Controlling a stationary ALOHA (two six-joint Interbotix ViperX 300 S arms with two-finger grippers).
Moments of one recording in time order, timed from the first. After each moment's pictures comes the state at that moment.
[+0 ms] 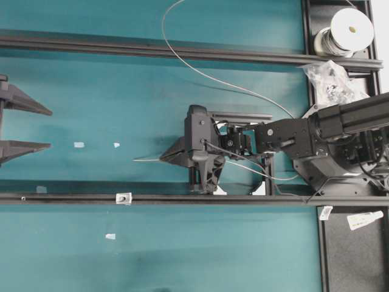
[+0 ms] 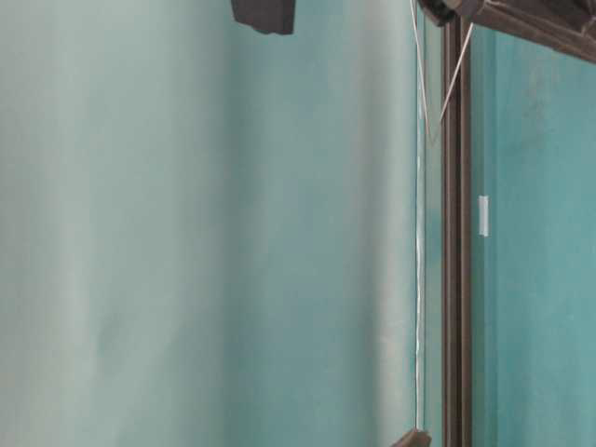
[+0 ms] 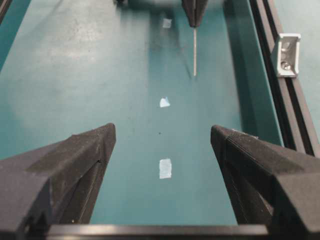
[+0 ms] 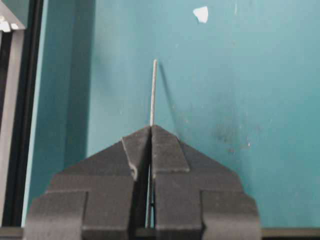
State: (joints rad) left arm -0.01 -0.23 1.22 -0.04 -0.67 0.02; right arm 0.08 0.01 0.97 0.05 -0.31 0.22
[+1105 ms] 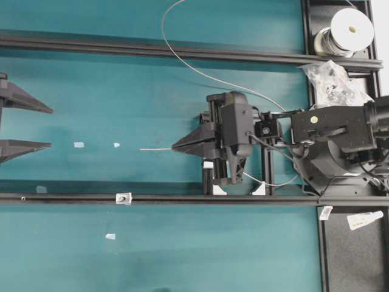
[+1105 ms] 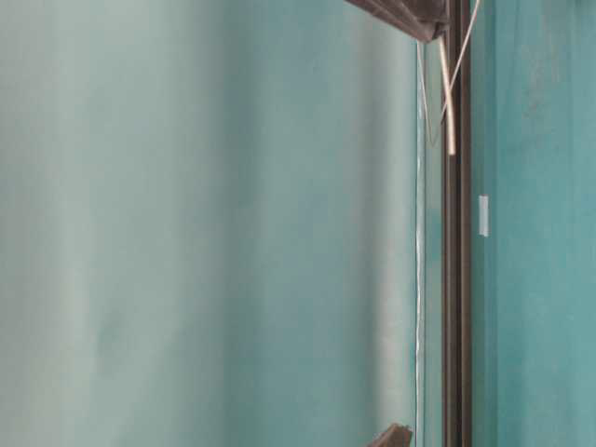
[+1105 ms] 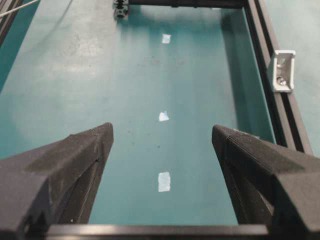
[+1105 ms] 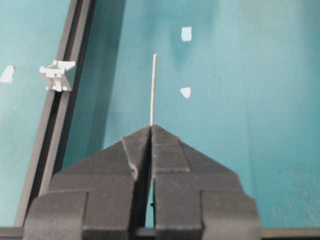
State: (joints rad) left arm -0.01 -0.26 1.21 -0.04 -0.67 0.02; right arm 0.07 -0.33 1.04 0.04 -0.23 0.12
